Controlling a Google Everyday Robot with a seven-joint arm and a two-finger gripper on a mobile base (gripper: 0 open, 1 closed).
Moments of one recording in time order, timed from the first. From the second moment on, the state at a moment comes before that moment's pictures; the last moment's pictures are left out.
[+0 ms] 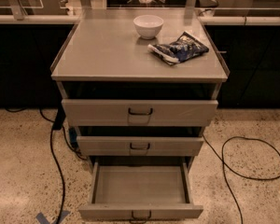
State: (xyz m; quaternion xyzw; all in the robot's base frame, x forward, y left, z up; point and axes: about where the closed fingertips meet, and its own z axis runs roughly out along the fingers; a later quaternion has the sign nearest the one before) arm 0.379 -0.446 0.656 0.34 -0.93 -0.08 0.12
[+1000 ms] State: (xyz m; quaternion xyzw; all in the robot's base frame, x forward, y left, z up) arm 0.381 -0.447 0.660 0.38 -0.92 -0.07 0.11
